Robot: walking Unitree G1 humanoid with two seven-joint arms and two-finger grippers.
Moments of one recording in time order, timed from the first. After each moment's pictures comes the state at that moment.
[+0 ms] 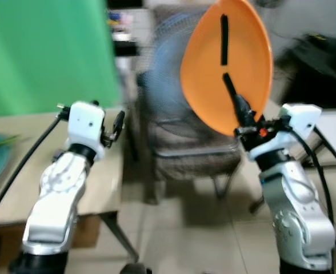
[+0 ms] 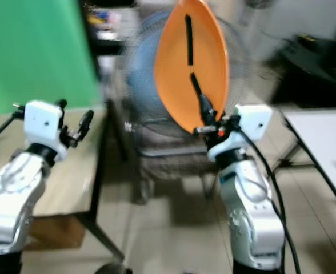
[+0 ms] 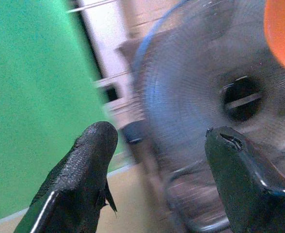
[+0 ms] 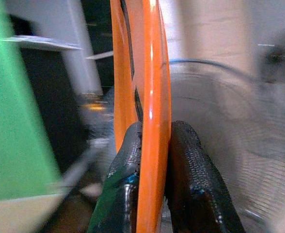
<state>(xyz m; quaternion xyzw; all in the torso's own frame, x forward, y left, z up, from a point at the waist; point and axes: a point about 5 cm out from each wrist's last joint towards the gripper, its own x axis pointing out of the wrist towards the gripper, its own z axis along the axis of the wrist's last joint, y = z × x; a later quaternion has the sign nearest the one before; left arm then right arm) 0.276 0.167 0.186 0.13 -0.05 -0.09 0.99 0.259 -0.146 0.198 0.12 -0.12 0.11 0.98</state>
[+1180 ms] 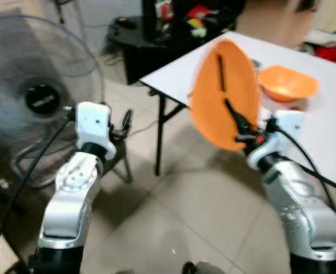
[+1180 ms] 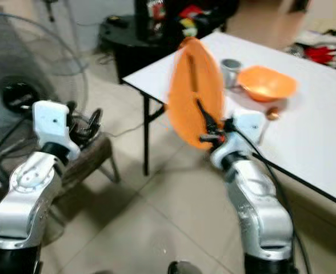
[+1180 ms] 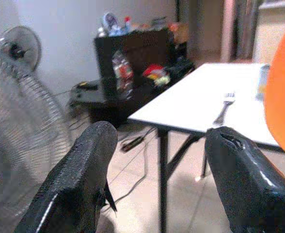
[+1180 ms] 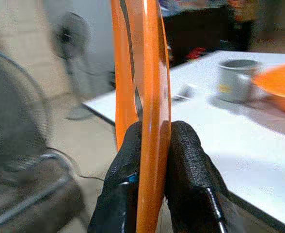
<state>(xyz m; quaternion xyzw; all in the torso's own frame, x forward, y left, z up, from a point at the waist) 0.280 0.160 0.179 0.07 -0.05 -0.07 0.99 0.272 -0.157 0.168 0.09 0.01 0.10 0.99</state>
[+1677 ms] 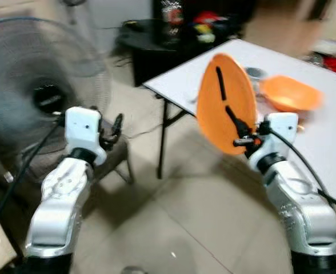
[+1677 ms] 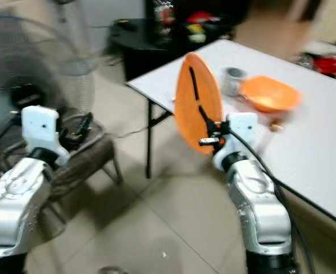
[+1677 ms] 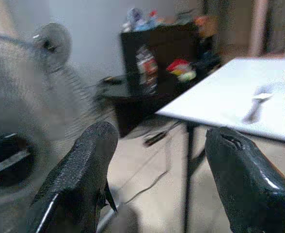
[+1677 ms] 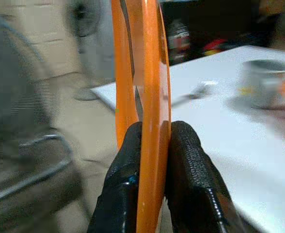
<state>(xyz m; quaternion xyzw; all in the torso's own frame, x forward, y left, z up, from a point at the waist) 0.272 0.181 0.172 0.09 -0.03 -0.06 0.99 0.275 -0.150 0.163 0.05 0.03 0.11 0.99</state>
